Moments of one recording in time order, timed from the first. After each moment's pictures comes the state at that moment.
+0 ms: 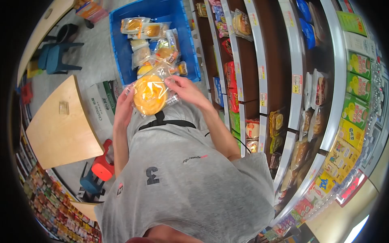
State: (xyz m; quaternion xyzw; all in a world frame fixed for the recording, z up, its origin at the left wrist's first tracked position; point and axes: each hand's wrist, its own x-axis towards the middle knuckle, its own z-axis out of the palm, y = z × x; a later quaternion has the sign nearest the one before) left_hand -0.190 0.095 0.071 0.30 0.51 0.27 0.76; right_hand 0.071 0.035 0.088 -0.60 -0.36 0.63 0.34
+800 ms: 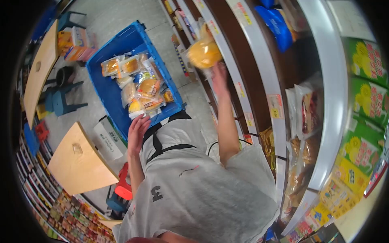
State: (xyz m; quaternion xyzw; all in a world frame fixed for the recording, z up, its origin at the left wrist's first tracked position) left_hand -0.058 0.098 0.038 0.27 0.53 0.19 0.78; right_hand 0.357 0.031 -0.076 -0.52 -0.04 0.44 0.73
